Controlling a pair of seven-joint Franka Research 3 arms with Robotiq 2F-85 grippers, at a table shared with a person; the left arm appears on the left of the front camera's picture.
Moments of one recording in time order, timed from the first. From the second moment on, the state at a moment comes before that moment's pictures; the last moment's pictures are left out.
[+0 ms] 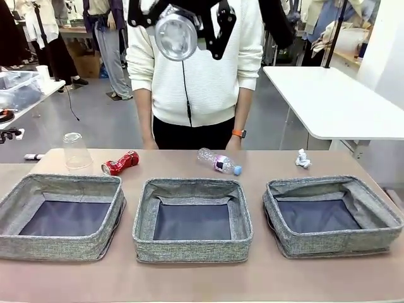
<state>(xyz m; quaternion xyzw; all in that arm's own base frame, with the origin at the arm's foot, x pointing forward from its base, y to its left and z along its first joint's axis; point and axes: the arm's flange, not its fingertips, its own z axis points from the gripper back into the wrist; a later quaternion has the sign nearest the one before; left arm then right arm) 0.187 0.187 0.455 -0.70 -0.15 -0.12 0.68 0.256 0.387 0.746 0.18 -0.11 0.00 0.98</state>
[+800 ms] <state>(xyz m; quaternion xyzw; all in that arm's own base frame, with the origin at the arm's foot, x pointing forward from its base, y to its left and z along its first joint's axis) 0.187 0.187 0.455 -0.70 -0.15 -0.12 0.68 0.271 0.387 0.743 0.15 -0.12 0.01 0.98</state>
